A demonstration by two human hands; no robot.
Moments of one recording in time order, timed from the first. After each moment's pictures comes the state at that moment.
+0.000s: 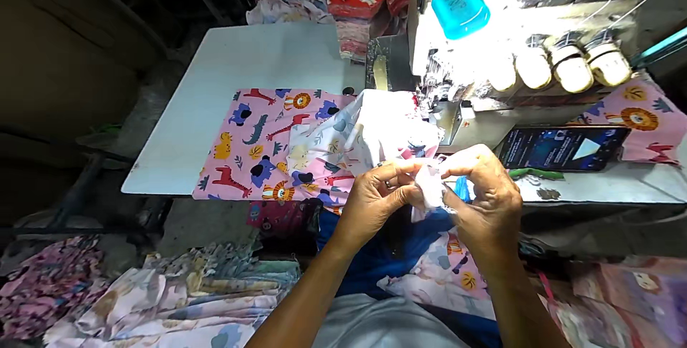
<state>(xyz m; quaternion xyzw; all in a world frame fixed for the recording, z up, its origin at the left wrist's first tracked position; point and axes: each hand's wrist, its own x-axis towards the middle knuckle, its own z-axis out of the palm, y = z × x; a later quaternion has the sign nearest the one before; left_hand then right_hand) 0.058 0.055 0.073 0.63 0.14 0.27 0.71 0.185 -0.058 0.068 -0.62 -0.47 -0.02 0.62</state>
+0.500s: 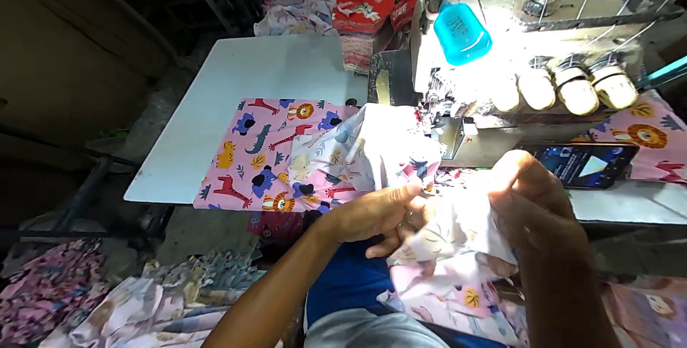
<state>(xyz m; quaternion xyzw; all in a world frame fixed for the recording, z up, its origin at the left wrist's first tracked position) 0.065 0.096 0.084 0.53 -0.05 -0.10 0.84 0.242 -0.067 0.090 -0.30 -0.55 0.36 0.69</state>
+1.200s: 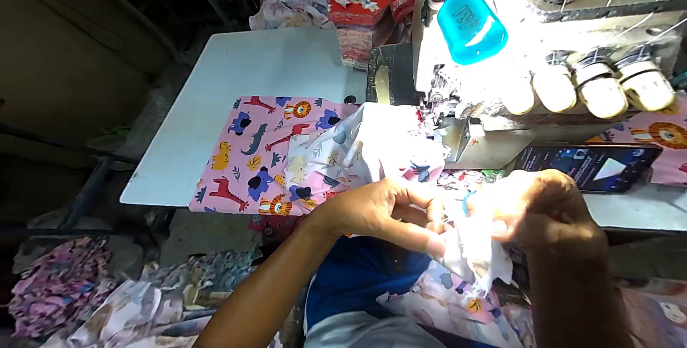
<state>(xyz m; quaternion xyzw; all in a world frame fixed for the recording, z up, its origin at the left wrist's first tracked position) 0.084 0.108 0.096 0.62 -0.13 -0.04 0.77 0.260 -0.056 0.087 -0.22 -0.61 0.40 0.65</state>
